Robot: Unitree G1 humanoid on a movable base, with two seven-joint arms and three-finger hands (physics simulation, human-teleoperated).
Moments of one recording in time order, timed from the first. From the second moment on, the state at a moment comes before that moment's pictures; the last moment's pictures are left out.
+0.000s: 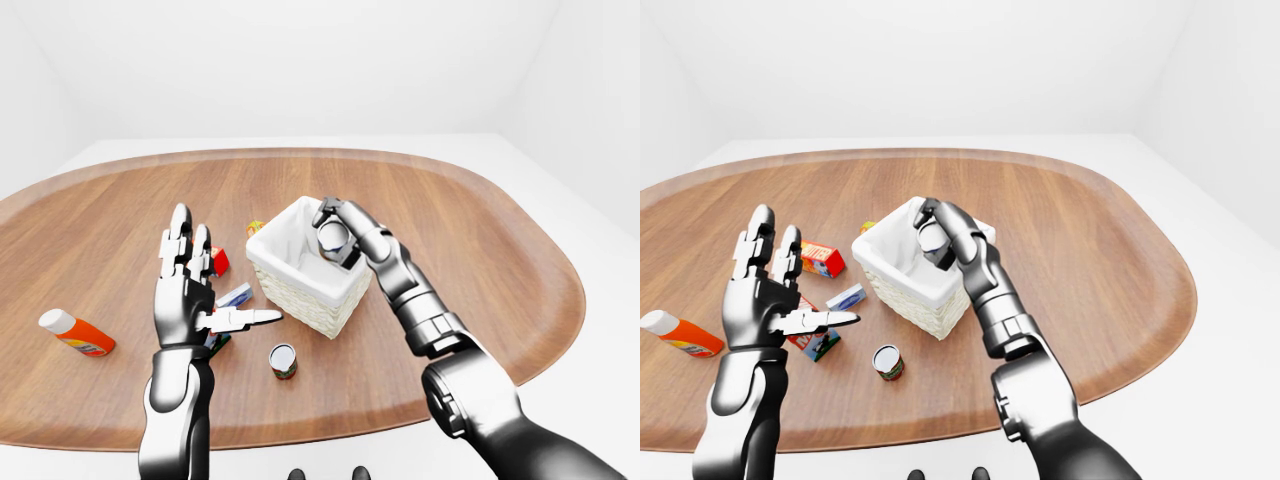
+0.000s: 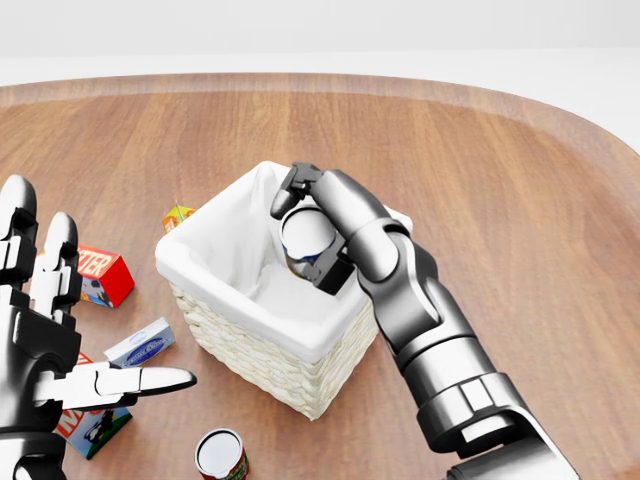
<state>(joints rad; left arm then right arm) 0.06 0.02 0.13 -0.48 -0.12 0.09 -0.03 -0.90 0.00 0.07 0.81 -0.61 0.09 0.15</state>
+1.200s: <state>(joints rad) 0.06 0.02 0.13 -0.47 -0.12 0.09 -0.03 -0.97 0.06 0.08 0.86 -0.63 0.09 0.15</state>
